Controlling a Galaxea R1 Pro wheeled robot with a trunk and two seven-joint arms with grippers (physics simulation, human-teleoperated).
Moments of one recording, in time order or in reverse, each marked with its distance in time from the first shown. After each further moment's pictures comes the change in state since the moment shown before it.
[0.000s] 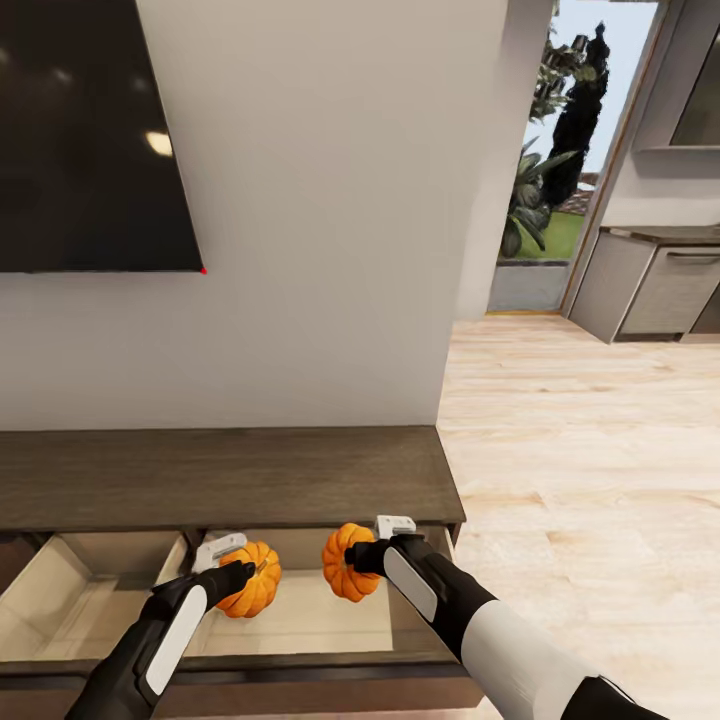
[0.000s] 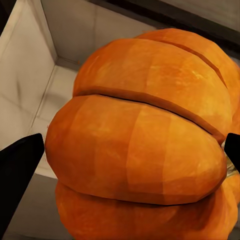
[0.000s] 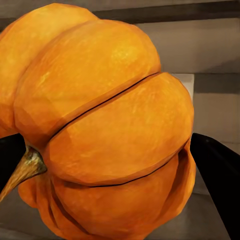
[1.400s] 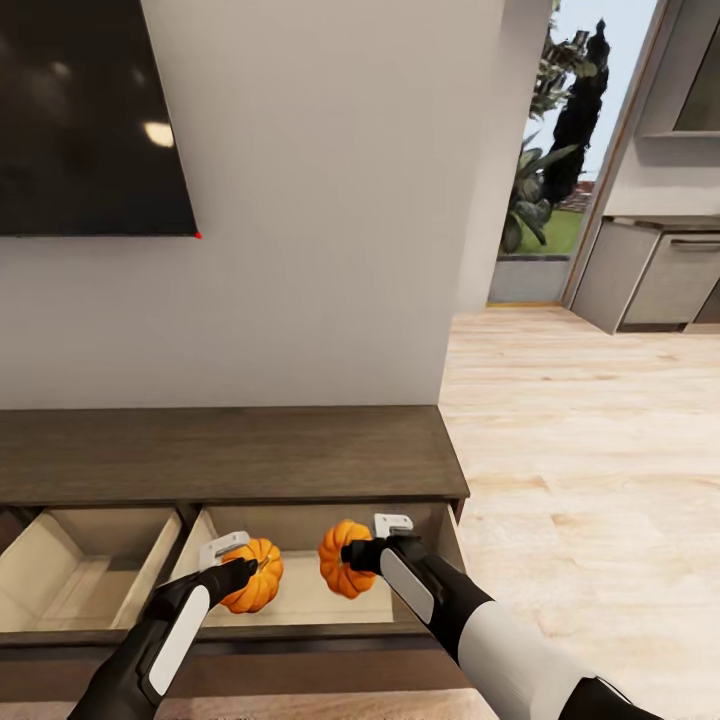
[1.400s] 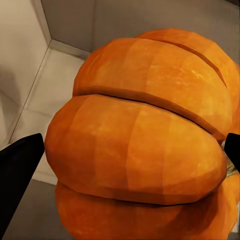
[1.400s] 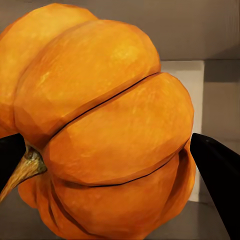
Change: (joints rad) left arm 0.000 -0.008 -0.004 0.000 -0.002 -0.029 -0.002; right arm 0.001 0.011 0.006 -0.001 -0.001 -0.030 -0.002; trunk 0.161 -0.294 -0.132
